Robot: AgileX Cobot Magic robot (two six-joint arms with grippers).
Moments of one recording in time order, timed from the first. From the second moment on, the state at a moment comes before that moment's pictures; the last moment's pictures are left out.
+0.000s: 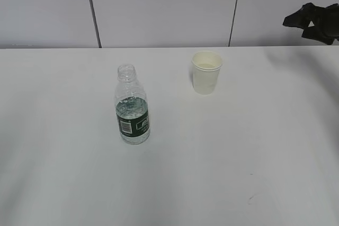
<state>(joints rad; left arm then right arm) -0.06 0.43 -0.48 -0.17 0.79 0.13 -0.31 2.24 -1.74 -1.85 -0.61 2.11</state>
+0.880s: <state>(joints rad) -0.06 0.00 -0.50 -0.25 0.88 0.13 -0.31 2.23 -1.74 -1.85 -0.72 2.07</state>
